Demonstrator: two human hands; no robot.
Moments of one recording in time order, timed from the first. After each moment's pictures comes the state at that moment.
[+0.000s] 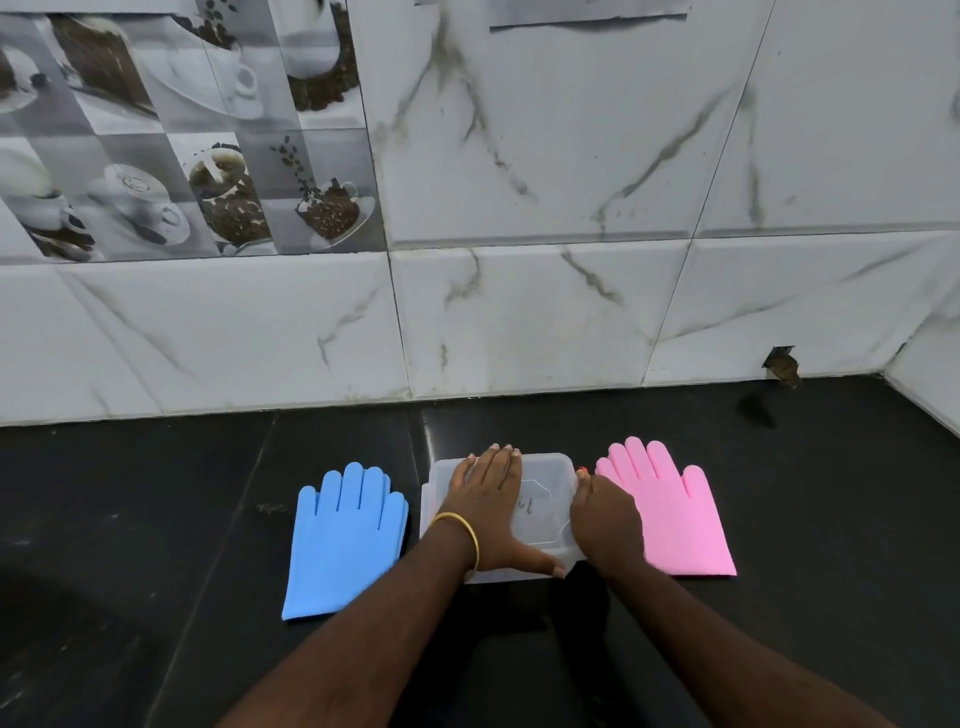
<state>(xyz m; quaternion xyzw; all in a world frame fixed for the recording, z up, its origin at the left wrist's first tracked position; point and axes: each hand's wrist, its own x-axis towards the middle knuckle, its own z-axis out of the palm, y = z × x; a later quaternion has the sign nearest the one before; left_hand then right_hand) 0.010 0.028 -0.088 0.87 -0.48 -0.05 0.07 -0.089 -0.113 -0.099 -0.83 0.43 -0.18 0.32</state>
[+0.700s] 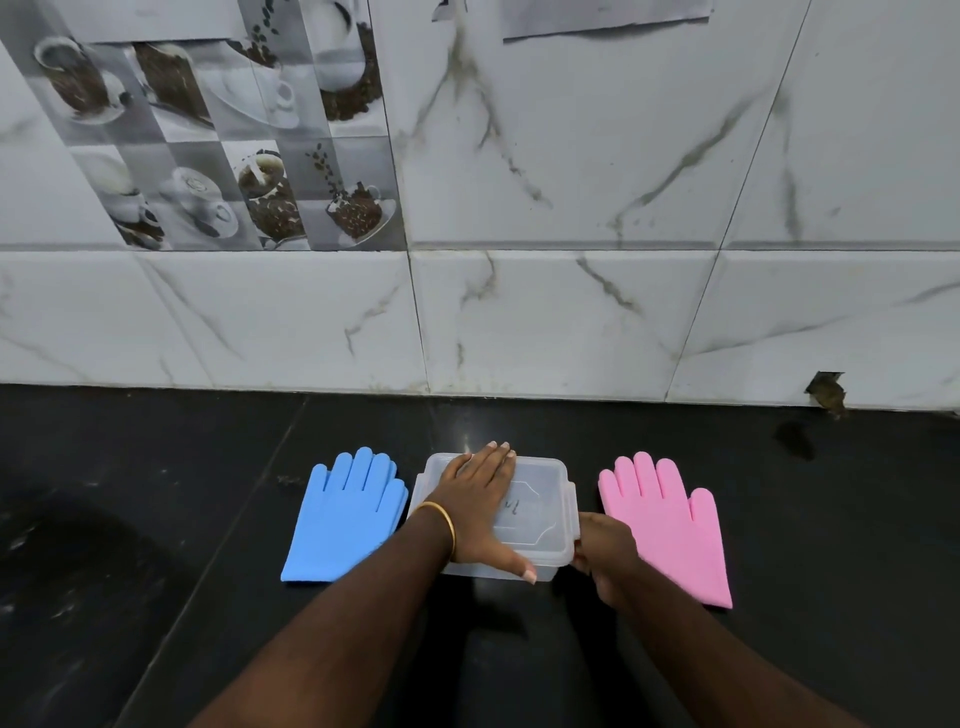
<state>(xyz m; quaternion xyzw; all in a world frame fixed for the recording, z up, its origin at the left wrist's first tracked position) 0.006 0.028 -0.081 0.88 -0.48 -0.07 0.03 -0.114 -0.141 -0.103 -0.61 0.40 0.02 0.68</state>
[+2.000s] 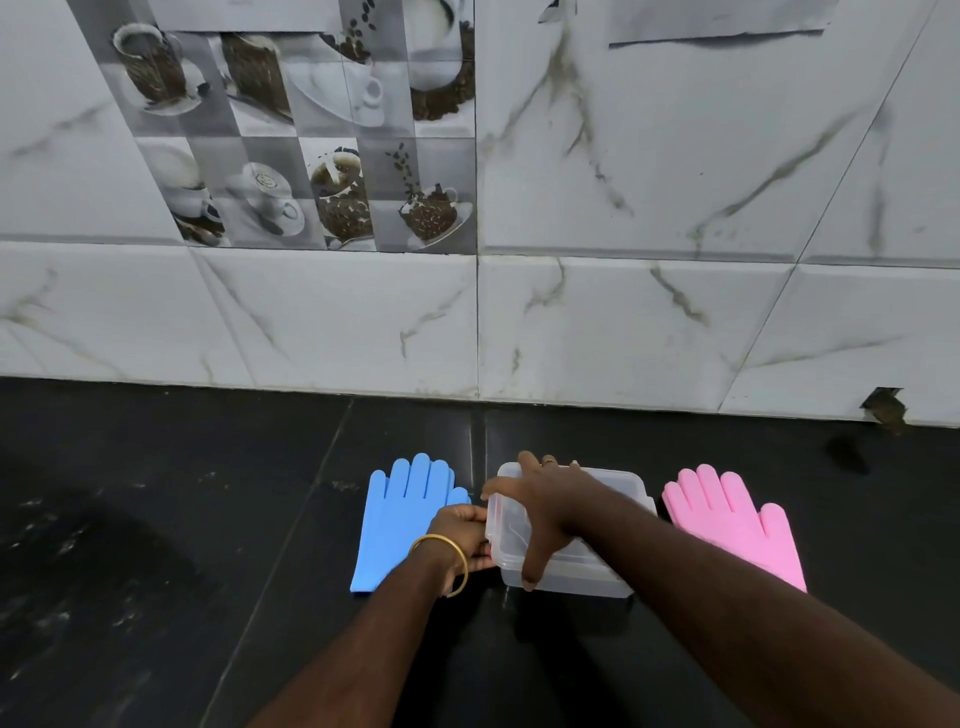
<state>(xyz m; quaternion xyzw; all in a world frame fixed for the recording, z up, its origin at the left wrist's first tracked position) 0.027 0.111 -0.088 0.71 0.09 -0.36 0.60 -0.005 -0.032 -0.020 -0.96 -0.02 0.26 0.01</state>
